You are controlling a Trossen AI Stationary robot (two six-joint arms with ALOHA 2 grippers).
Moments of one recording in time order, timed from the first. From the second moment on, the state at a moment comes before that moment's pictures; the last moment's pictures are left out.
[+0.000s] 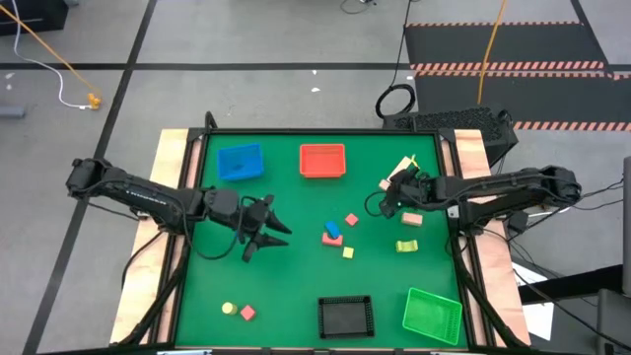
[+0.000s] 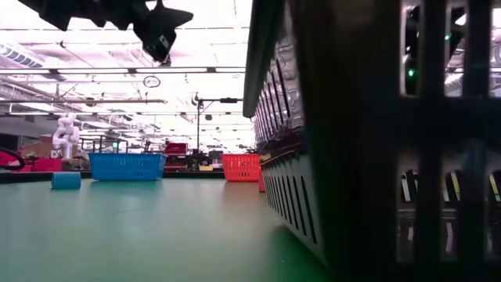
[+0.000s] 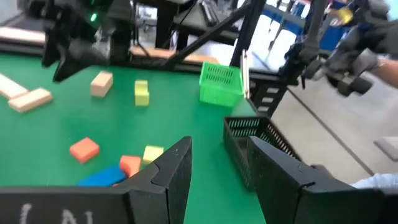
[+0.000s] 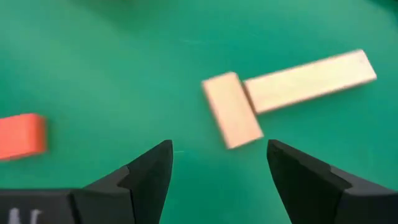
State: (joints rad) left arm -0.17 1.12 0.58 0.31 0.16 -0.20; right arm -0.11 1.14 0.59 -0.66 0.46 0.79
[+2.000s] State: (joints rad) left arm -0.11 1.12 0.58 0.37 -0.01 -0.19; right arm -0.38 1.18 0.28 0.65 -0.12 0.53
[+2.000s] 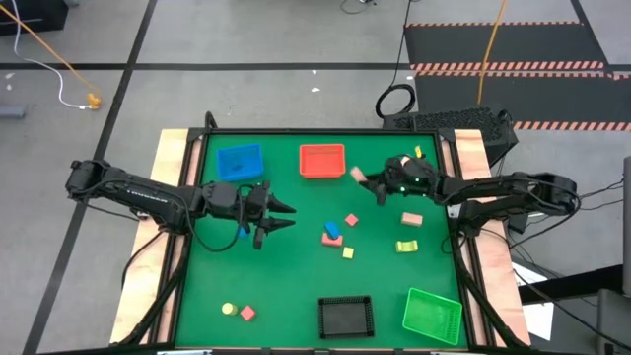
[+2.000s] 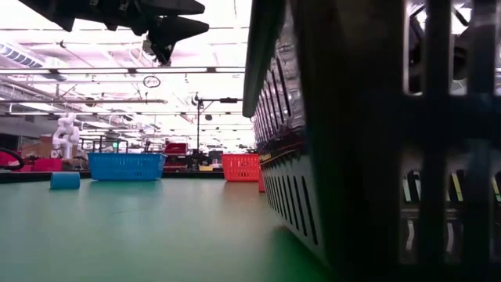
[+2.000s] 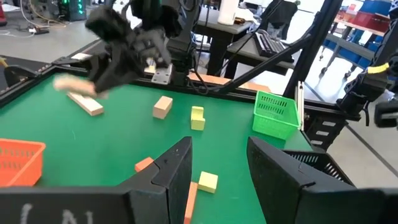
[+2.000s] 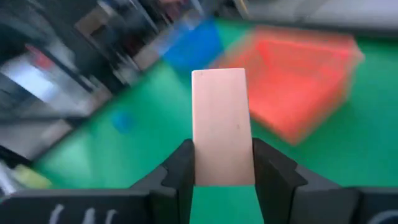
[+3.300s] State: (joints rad) left arm -0.10 1.12 0.58 0.31 -0.02 -0.24; right arm -0.40 1.61 0.65 0.61 -0.03 0.32
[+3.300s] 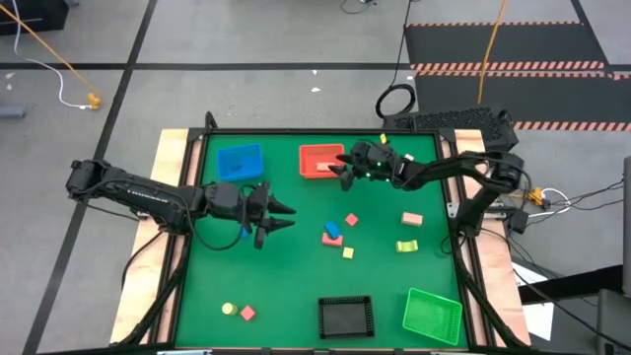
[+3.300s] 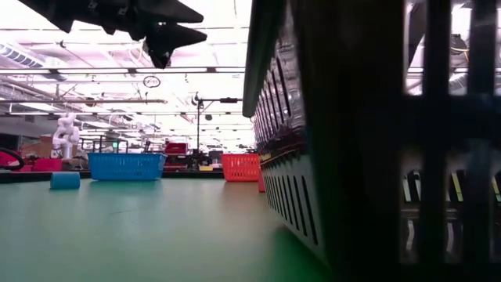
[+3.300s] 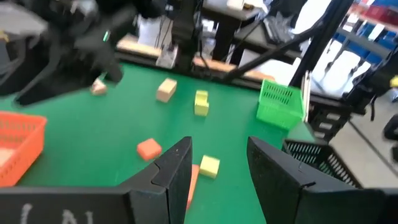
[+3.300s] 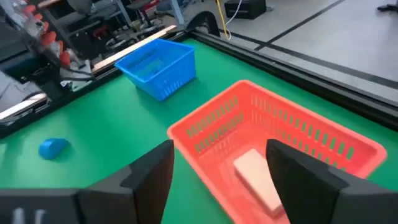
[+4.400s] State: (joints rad) left arm -0.84 1.12 0.58 -0.31 -0.04 -1.27; right arm 0.12 1.27 0.65 0.06 0.21 0.38
